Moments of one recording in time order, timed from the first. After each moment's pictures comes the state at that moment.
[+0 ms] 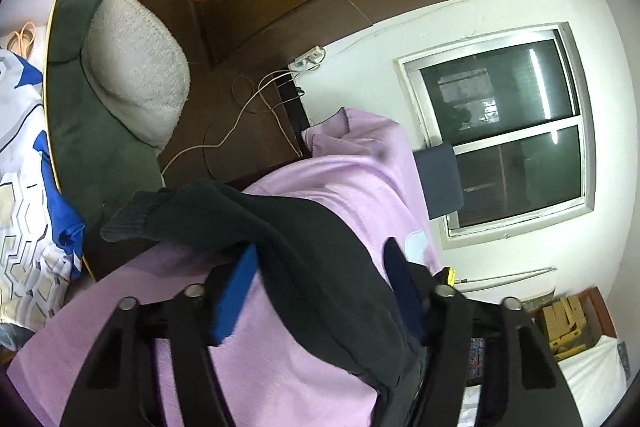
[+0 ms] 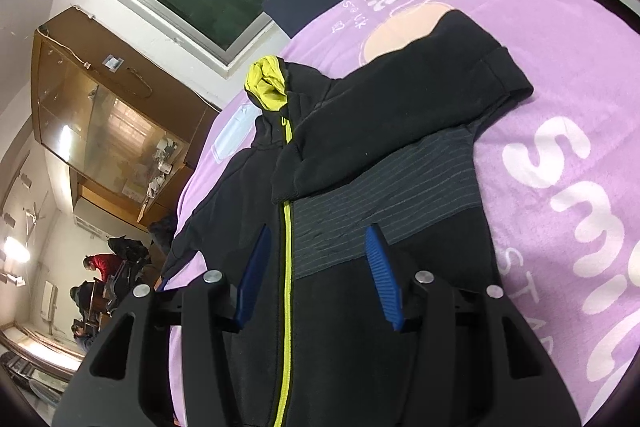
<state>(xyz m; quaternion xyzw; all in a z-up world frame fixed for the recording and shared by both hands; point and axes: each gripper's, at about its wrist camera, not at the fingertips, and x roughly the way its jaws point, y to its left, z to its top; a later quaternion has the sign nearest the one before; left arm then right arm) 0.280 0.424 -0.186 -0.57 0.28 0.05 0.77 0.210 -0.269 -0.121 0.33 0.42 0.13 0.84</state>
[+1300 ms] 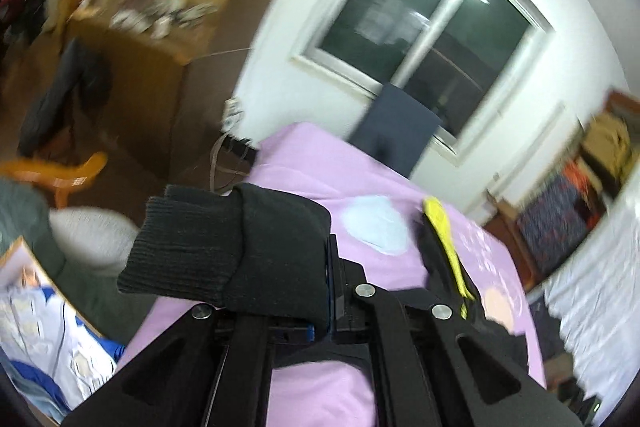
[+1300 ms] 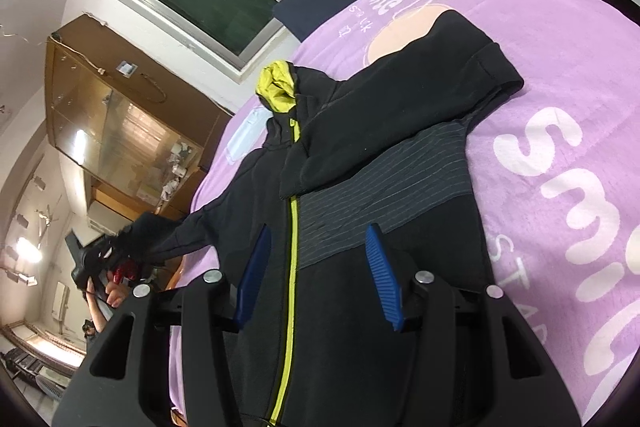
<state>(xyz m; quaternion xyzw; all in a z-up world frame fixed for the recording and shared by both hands) 0.307 0.296 -0.015 -0.23 0.29 -0.02 0.93 0.192 -0.280 -0.125 0.35 0.40 0.15 0.83</state>
